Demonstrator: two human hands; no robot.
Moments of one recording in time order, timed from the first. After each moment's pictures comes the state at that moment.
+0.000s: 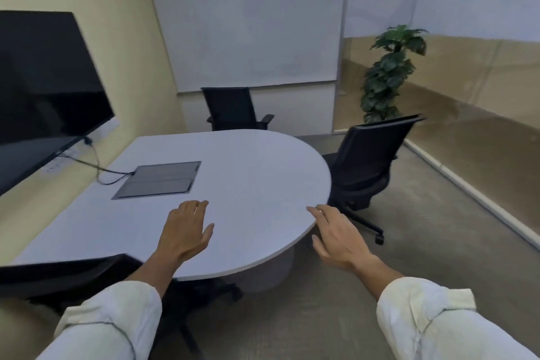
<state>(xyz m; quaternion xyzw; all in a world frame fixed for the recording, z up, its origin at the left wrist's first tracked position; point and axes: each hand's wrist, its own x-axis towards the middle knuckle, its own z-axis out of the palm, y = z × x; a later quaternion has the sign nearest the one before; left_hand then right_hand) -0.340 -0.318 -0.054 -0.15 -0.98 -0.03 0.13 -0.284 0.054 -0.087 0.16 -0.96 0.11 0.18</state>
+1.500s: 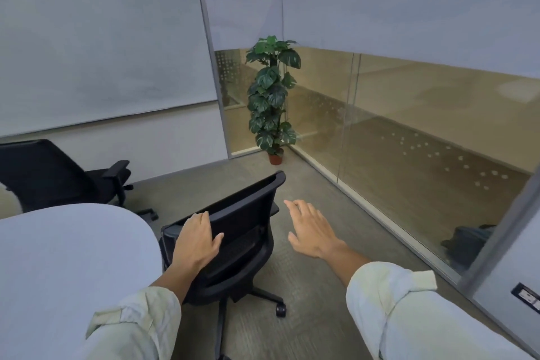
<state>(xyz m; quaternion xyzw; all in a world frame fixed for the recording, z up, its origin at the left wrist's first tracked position) -0.782 0.398 -0.082 -0.25 -0.96 -0.09 0.08 -0.656 0.665 -0.075 -0.05 -0.99 0.10 0.11</state>
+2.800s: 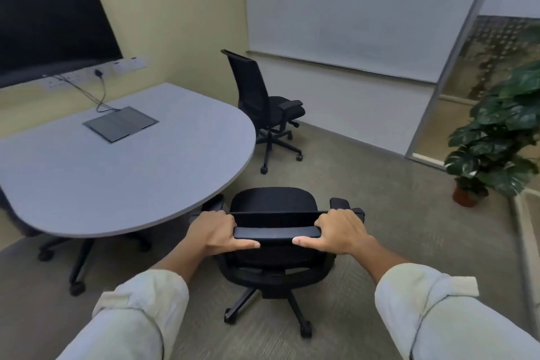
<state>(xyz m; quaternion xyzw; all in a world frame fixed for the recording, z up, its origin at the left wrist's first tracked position) -0.708 0.591 -0.103 0.08 -1.00 0.03 0.01 -0.874 0.866 -0.102 0.47 -0.88 0.03 0.04</state>
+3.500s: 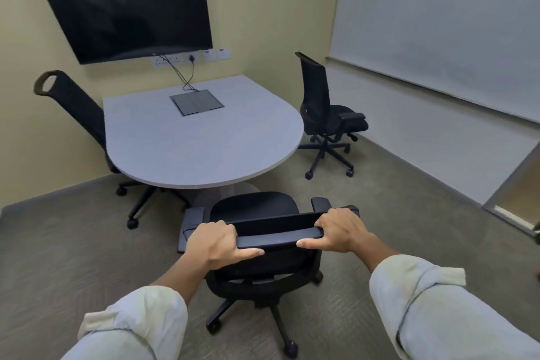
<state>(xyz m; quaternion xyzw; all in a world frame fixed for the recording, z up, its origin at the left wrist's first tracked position) -0.661 0.716 -0.113 0.30 -0.95 0.02 0.04 -0.940 0.879 -0.102 0.65 -0.75 0.00 0.05</state>
